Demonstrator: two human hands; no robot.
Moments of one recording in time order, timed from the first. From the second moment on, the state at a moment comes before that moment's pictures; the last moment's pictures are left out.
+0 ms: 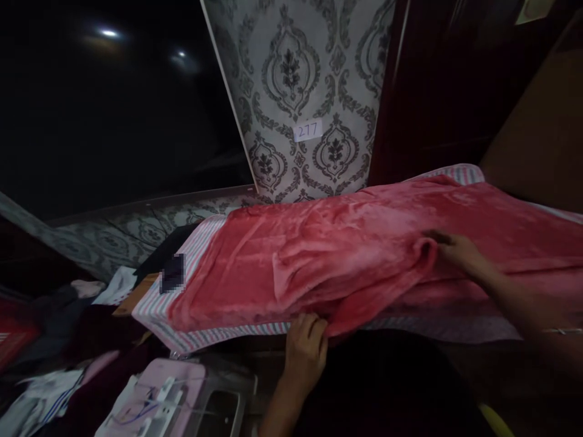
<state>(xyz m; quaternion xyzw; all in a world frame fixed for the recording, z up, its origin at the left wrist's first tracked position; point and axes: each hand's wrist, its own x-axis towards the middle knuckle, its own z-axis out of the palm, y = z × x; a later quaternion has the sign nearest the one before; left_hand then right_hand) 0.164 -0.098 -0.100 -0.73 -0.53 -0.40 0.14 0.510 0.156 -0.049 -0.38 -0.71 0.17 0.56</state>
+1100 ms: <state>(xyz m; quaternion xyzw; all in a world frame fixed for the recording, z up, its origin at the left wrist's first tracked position) 0.190 -0.095 -0.083 -0.69 -0.49 -0.49 0.18 0.365 0.052 -0.002 -0.32 -0.80 0.26 0.43</state>
